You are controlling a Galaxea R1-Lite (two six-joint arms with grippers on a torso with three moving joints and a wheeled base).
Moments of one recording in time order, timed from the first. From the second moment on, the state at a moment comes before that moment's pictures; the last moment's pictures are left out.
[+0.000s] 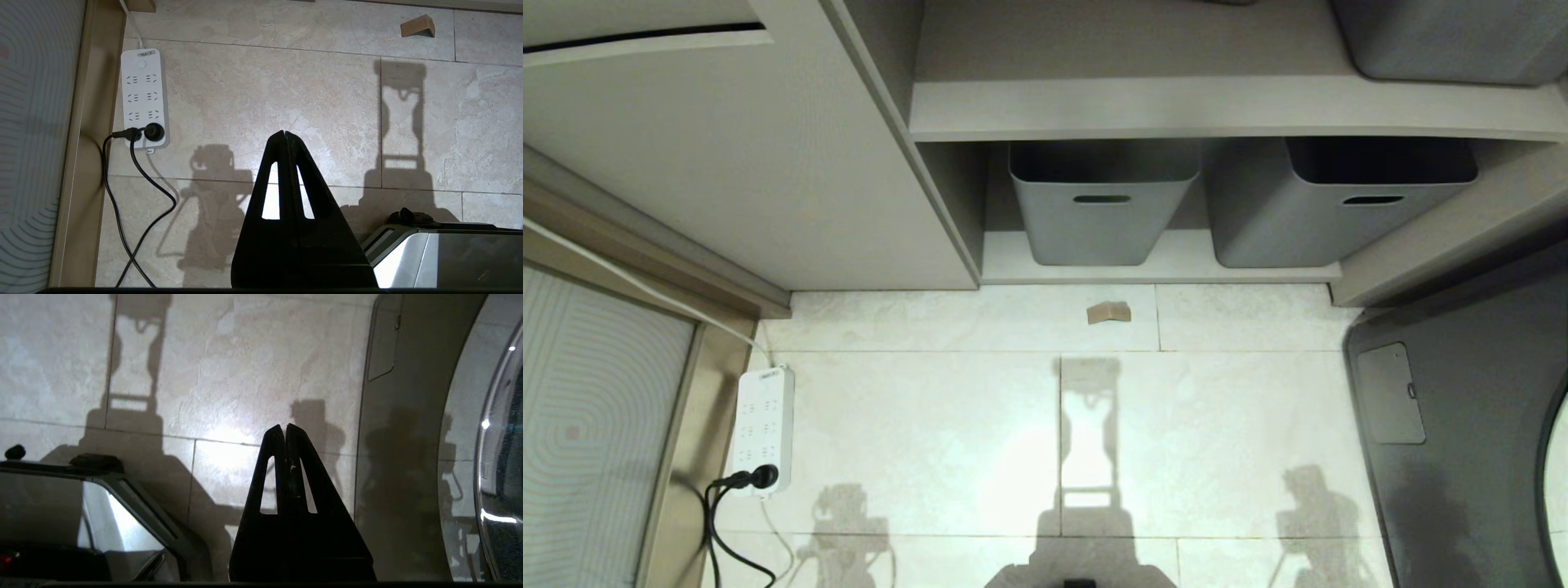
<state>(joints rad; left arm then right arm) 0.00 0.00 0.00 -0.01 0.00 -0.06 0.03 0.17 -0.03 0.04 0.01 -0.07</state>
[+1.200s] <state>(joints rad) 0.00 0.00 0.00 0.00 0.00 -0.06 0.01 0.00 -0.02 0.04 -0.03 -0.02</state>
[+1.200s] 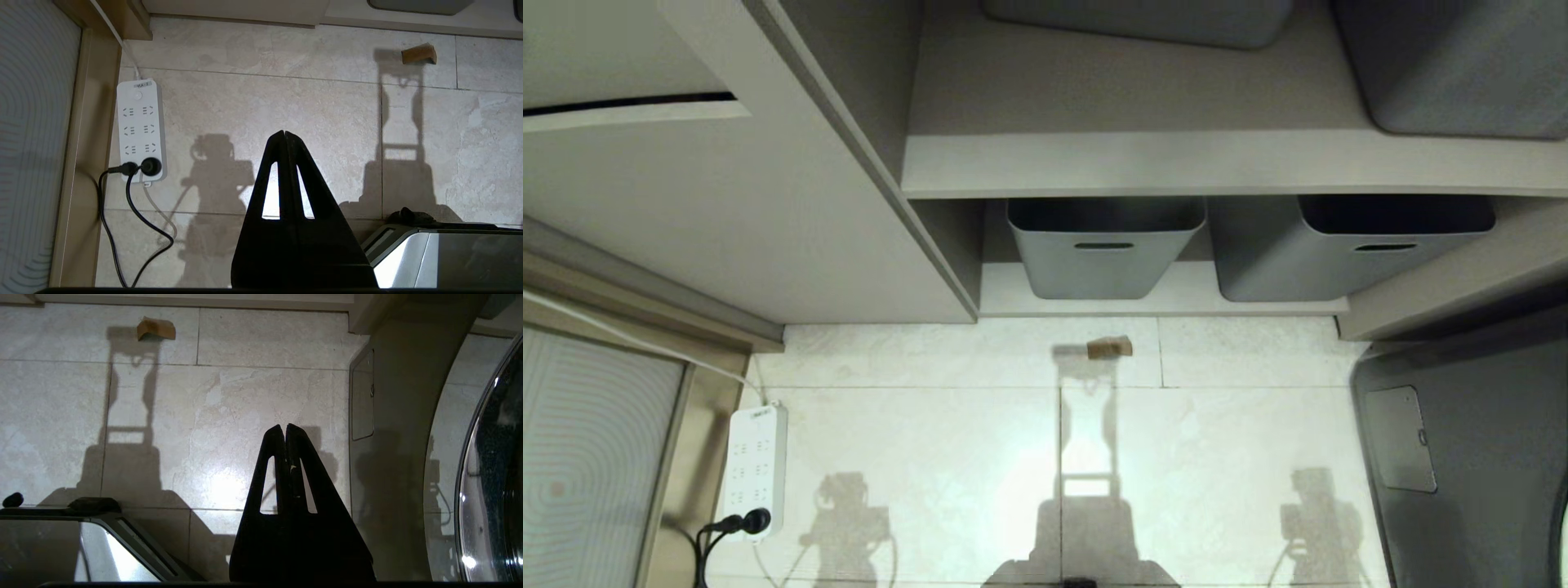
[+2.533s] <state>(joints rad) -0.19 0.79 -0.48 -0.04 -0.57 -0.25 0.01 0.00 -0.02 0.04 -0.04 0.04</state>
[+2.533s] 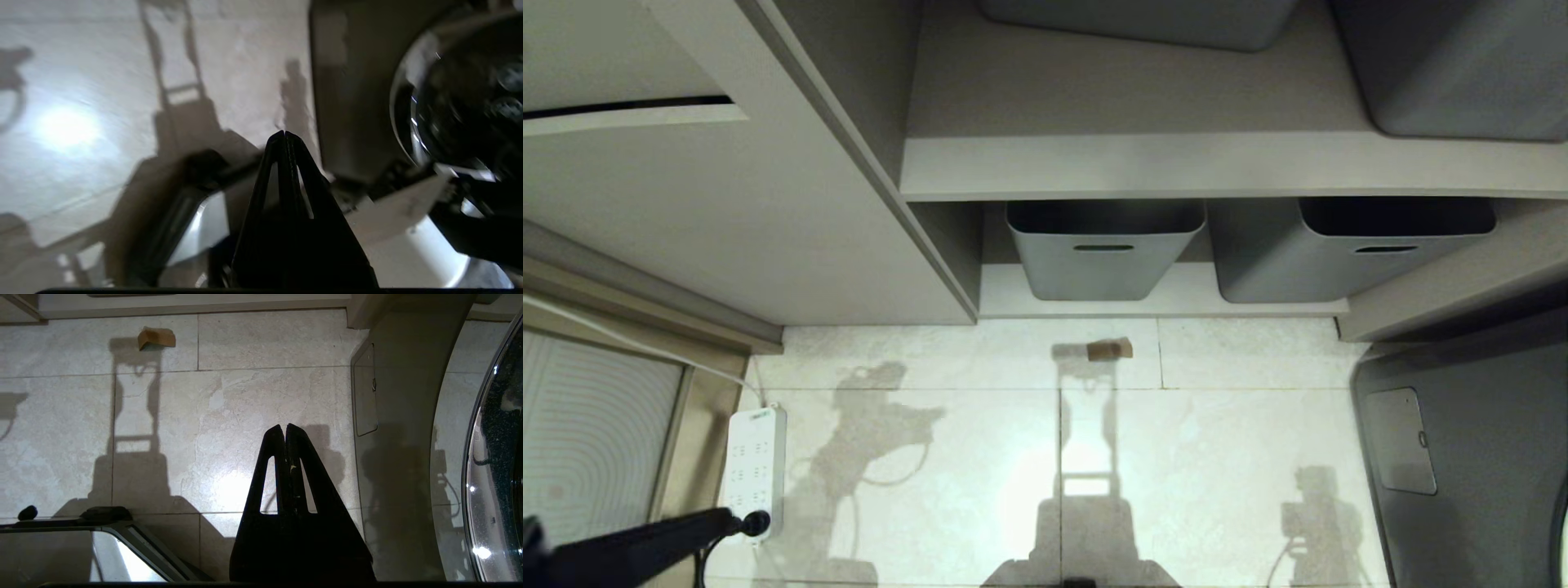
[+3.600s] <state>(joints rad) -0.70 1.74 -0.48 -0.70 -0.31 -0.26 0.01 0.00 0.00 -0.01 -0.04 0.05</state>
